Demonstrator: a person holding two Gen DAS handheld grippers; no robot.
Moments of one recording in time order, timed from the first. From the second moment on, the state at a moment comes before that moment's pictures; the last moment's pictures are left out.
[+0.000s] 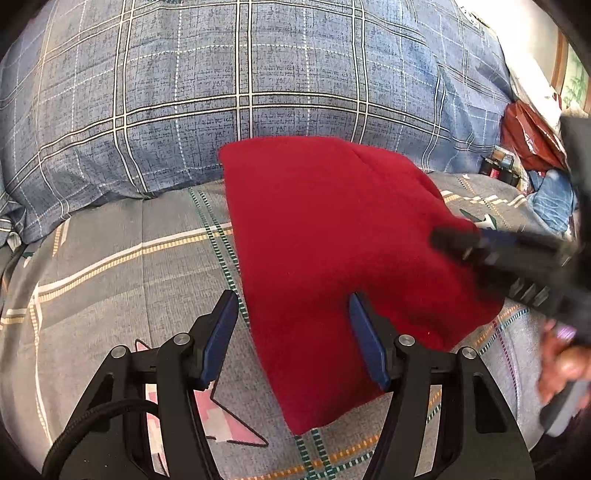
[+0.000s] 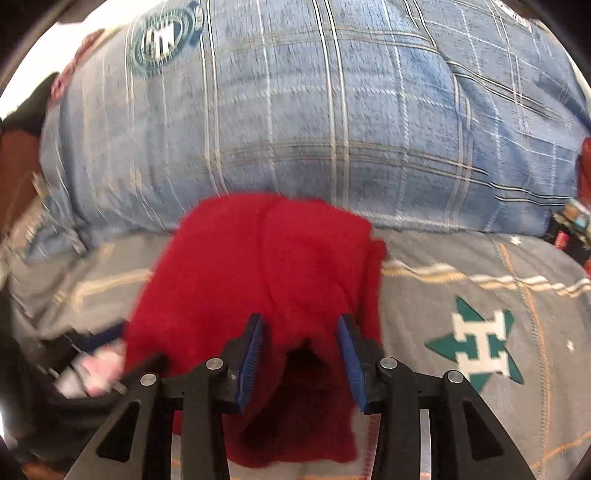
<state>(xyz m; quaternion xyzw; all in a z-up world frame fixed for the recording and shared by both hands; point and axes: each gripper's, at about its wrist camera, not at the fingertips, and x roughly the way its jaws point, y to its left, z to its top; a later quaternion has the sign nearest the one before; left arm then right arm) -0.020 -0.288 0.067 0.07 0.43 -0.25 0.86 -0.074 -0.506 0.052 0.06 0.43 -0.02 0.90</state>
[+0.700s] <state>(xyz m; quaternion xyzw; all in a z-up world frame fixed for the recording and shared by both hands) 0.026 -0.245 0.074 -0.12 0.50 -0.30 0.81 -0.083 -0.574 0.048 0.28 0.37 0.04 0.88</state>
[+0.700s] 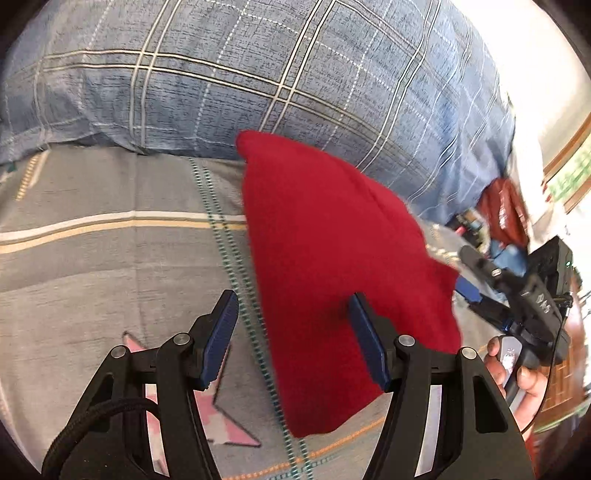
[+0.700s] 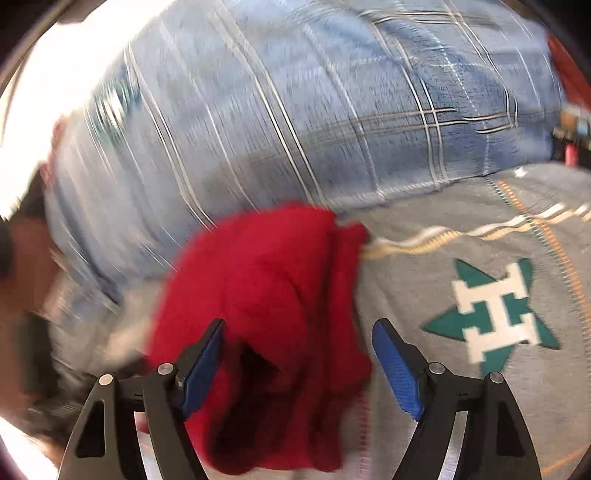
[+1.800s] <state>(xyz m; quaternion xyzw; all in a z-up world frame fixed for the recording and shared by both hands) -0.096 -0.165 0.087 -0.03 0.51 -0.26 0.82 -0.138 -0.439 0.042 0.20 0.45 0.15 0.86</state>
